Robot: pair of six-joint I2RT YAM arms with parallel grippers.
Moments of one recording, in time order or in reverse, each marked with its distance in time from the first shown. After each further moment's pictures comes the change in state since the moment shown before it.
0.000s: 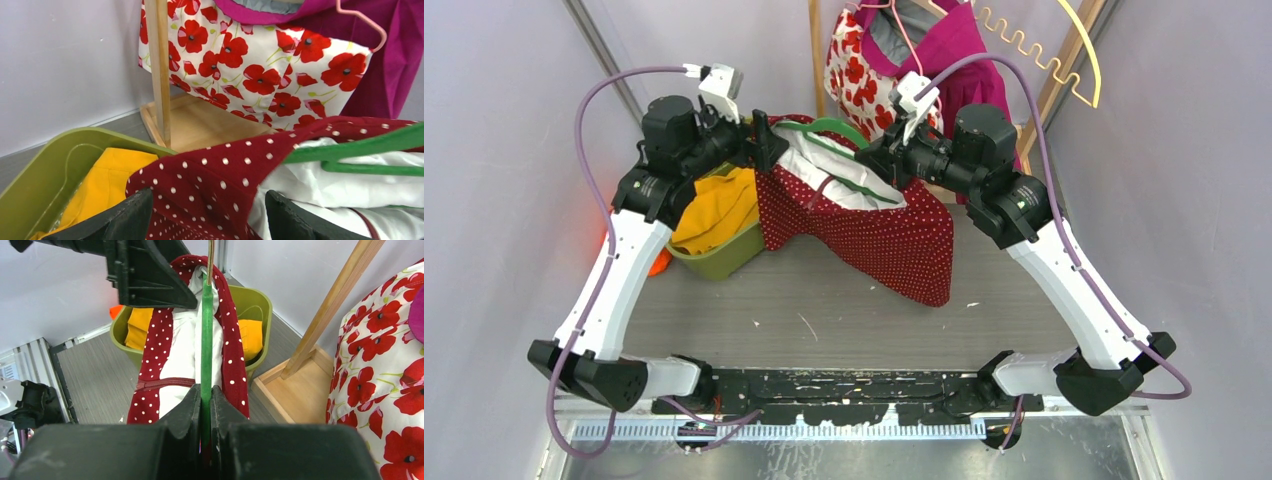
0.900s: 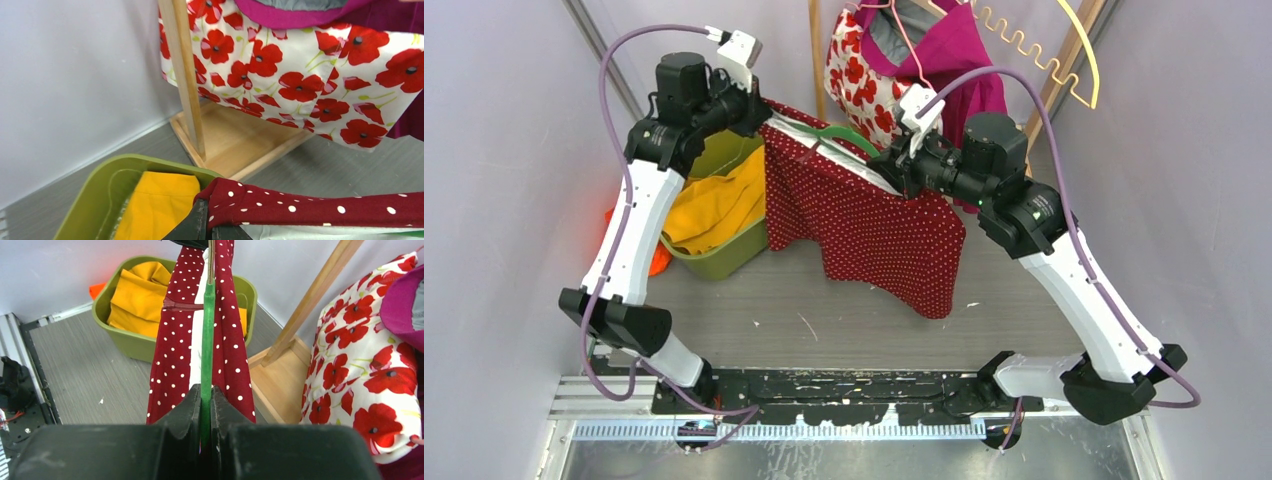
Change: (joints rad) left arm 0.047 0.287 0.385 -0.187 -0.028 0.212; right arm 0.008 -0.053 0.001 -0.088 0.045 -0.109
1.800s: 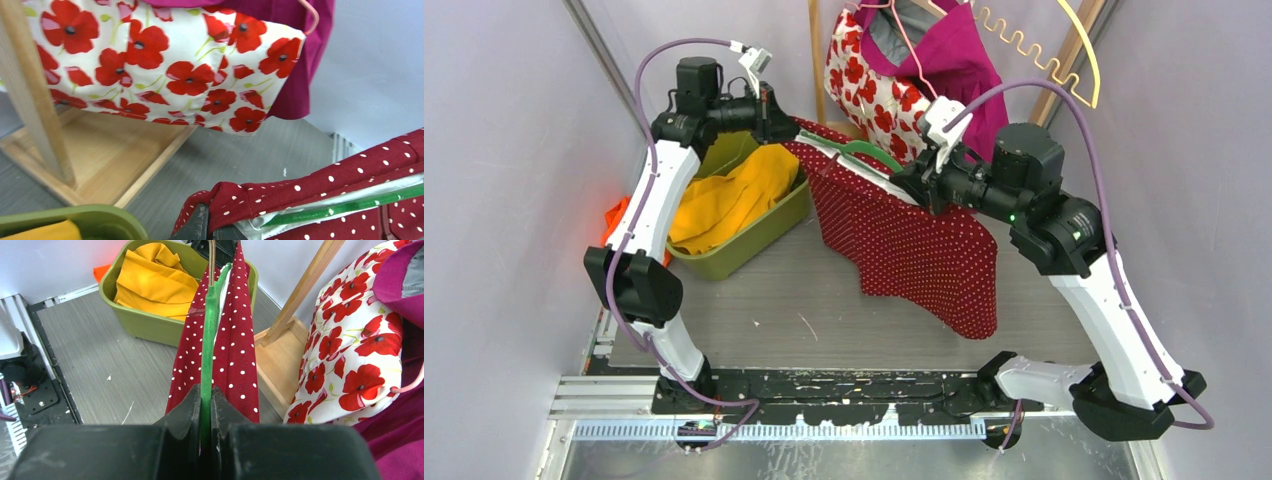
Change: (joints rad) left arm 0.092 0.202 -0.032 0.103 0.643 -0.143; right arm -0.010 -0.082 0.045 -0.187 0.003 -0.025
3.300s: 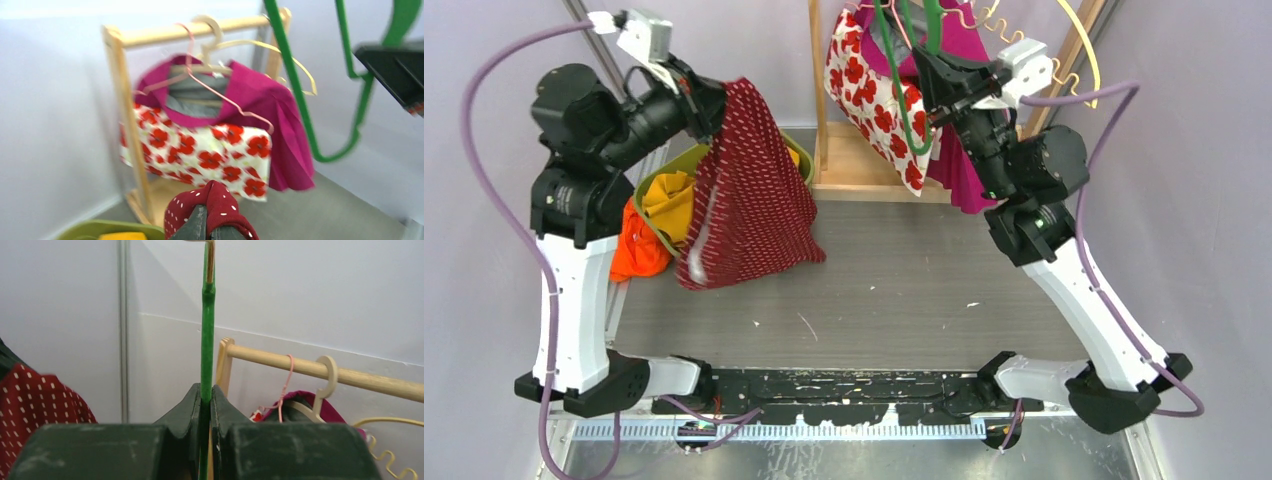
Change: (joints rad) left arm -0.091 -0.457 0.115 -0.130 -0.360 -0.069; right arm 0.002 0.073 -0.091 0.979 0.294 0.068
